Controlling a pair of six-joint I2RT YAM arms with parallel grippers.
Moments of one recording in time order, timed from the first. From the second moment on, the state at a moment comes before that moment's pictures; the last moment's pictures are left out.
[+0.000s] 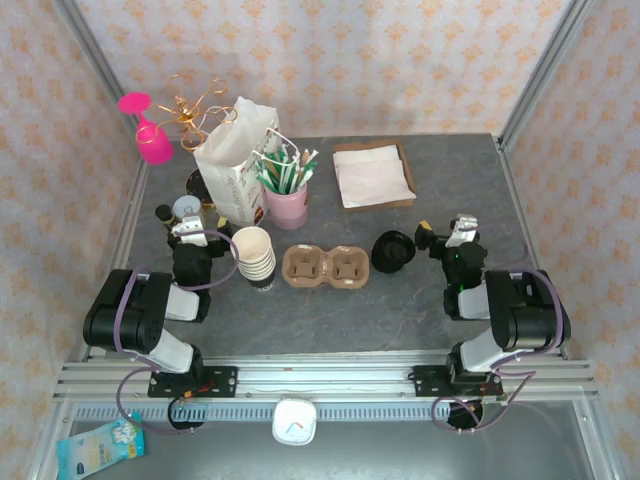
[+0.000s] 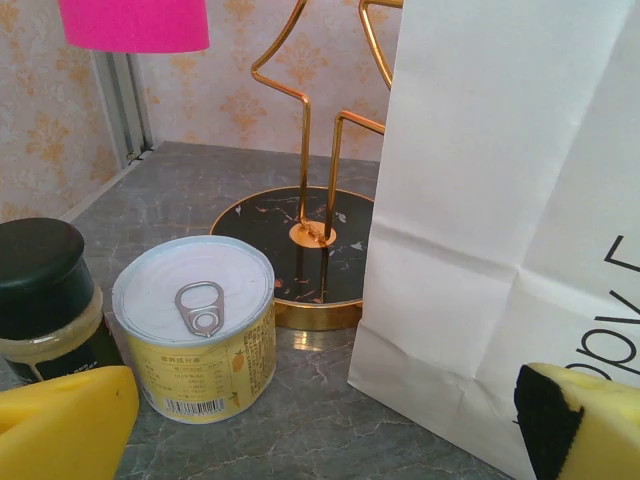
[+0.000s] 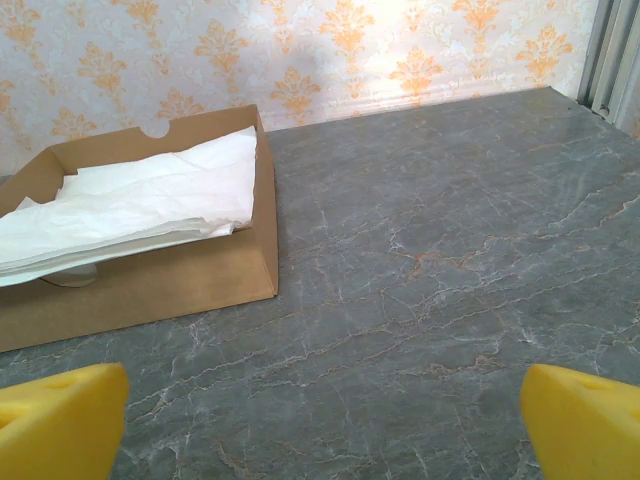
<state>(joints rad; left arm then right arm) 0.00 1.53 0.20 1.19 -0.21 -0.10 -0.01 1.51 0.20 1.13 -0.05 0.14</state>
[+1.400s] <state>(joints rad) 0.00 1.20 0.18 1.06 -0.31 -0.10 -0.02 1.24 0.23 0.93 0.03 0.18</state>
